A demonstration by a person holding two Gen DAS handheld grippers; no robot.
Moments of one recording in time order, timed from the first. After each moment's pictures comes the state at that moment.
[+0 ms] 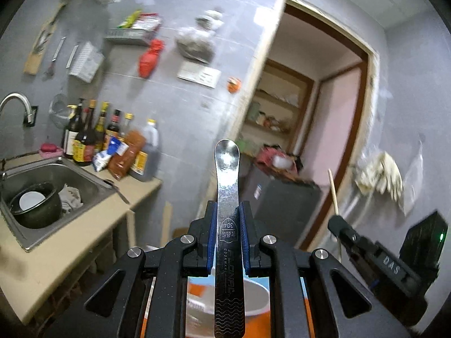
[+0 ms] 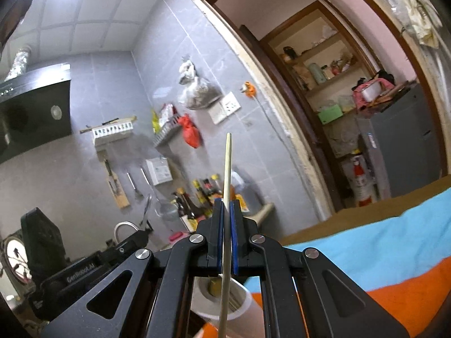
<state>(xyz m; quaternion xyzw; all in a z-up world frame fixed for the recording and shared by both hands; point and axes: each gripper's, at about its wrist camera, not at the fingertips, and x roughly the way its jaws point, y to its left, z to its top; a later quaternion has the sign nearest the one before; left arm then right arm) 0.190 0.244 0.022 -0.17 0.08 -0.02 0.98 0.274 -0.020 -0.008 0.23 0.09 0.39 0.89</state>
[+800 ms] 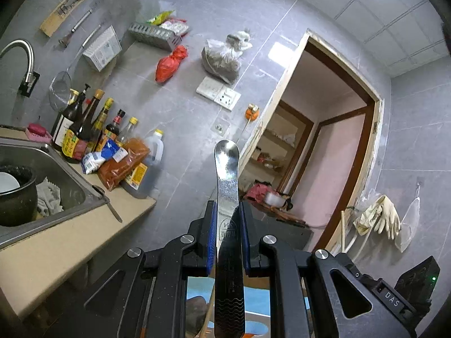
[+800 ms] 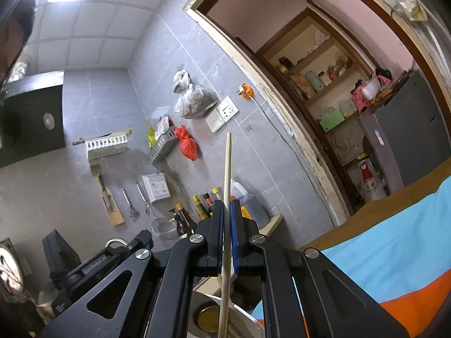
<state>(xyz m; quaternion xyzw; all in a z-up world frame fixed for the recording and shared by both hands) 0.235 0.332 -0.029 -0.24 -0.02 -0.06 0.97 0.300 0.025 -0.061 0.27 0.04 0.37 0.89</state>
